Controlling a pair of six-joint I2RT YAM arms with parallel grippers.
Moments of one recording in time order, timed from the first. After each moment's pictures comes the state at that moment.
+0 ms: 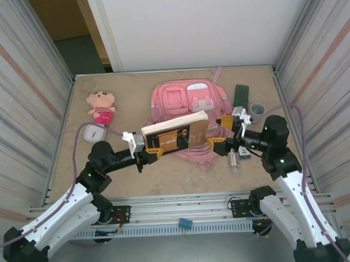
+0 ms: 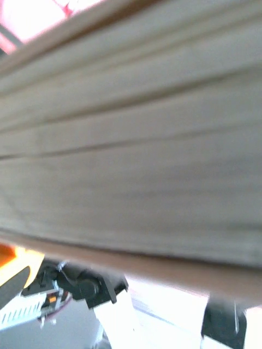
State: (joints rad) left arm -0.65 0.68 0.45 0.23 0.65 -0.11; right arm 0.24 0.70 0.71 -0.17 -0.92 0.15
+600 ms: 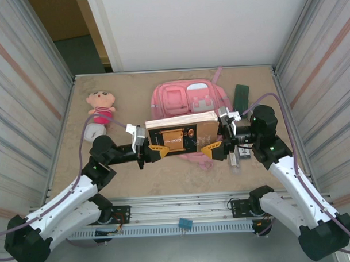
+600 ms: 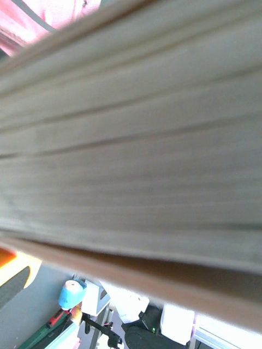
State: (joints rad) left arm -0.65 0.80 0.50 0.44 0.81 -0.32; right arm 0.35 0.84 0.76 -0.05 -1.21 0.21
